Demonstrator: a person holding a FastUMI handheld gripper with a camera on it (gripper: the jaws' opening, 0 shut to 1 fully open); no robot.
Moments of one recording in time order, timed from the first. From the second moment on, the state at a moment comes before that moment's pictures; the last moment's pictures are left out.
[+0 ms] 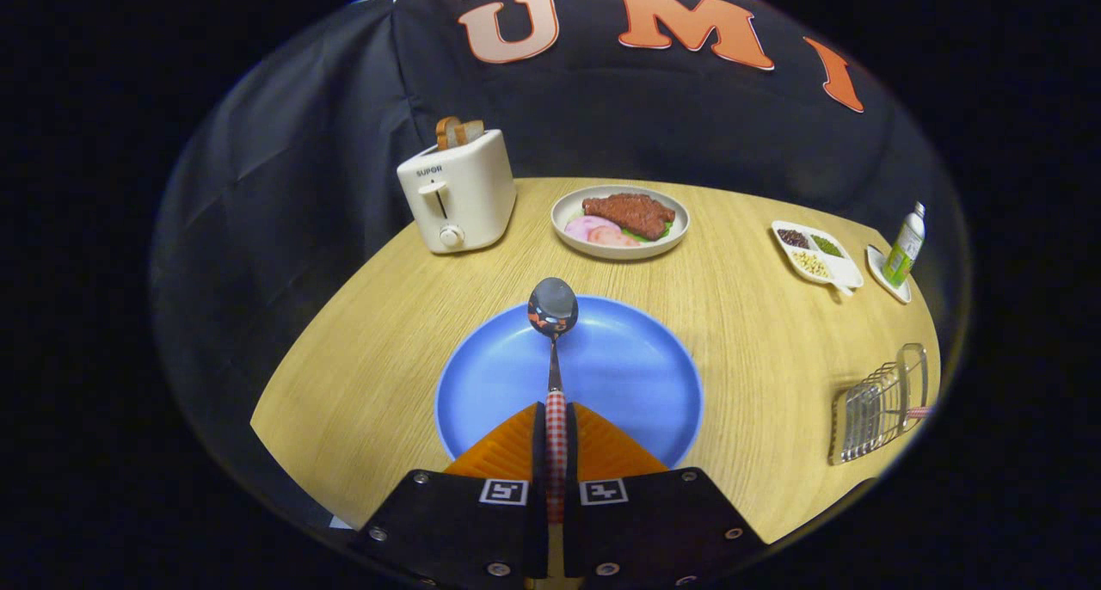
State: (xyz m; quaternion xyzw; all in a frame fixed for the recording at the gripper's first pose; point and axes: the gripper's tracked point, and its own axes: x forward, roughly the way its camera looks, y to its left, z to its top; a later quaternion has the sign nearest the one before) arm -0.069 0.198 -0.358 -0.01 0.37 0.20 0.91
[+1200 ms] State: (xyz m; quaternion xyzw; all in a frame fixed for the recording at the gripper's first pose) arm -0.056 -0.051 -0.255 -0.02 0.34 0.10 0.94
